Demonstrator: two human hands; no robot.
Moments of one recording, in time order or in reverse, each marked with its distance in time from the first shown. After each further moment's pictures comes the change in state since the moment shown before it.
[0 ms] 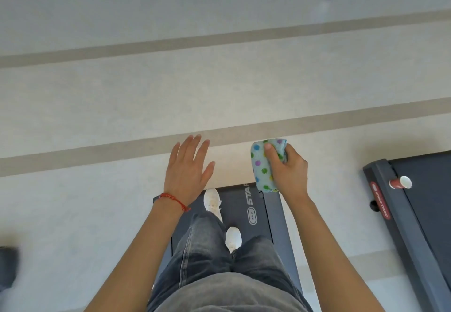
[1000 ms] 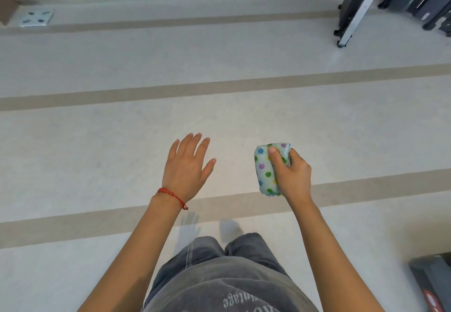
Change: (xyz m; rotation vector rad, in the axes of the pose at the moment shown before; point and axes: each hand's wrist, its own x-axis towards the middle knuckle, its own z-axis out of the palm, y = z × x) left_hand 0.379 -0.160 0.154 0.066 0.080 -0.004; right_hand 0.406 -0.031 0.157 0.030 0.031 -0.075
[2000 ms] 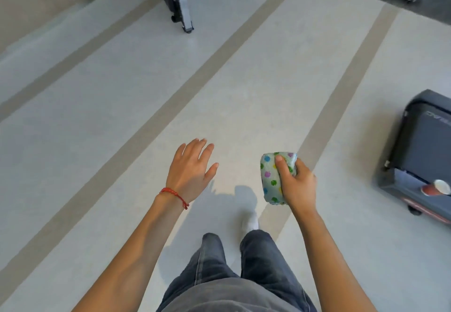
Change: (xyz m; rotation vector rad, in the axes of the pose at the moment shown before) left_hand 0.522 0.152 0.216 -0.216 -0.197 0.867; right_hand 0.373 0.058 -0.088 0.160 0.730 0.543
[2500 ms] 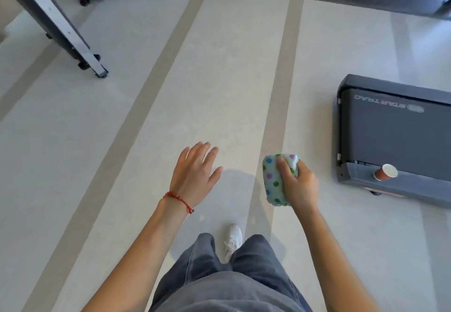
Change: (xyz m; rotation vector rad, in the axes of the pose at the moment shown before) left_hand 0.304 0.115 0.078 -0.082 -0.037 0.363; right_hand 0.237 -0.007 -0.119 0.071 0.278 0.186
